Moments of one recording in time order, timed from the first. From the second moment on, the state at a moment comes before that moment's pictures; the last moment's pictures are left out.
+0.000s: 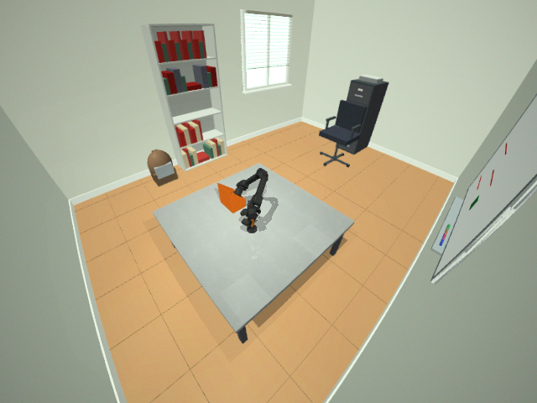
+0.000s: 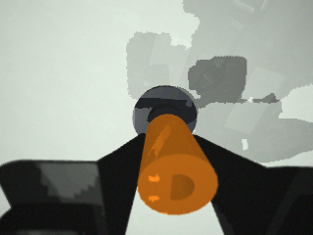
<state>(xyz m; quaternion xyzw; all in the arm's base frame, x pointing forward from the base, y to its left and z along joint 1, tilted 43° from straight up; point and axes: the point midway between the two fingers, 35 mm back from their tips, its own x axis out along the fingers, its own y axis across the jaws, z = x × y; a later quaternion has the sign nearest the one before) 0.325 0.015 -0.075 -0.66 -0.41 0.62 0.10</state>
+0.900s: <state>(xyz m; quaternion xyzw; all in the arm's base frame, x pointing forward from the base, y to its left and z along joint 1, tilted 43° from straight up) 0.325 0.014 -0.075 -0.64 -0.35 0.66 0.17</state>
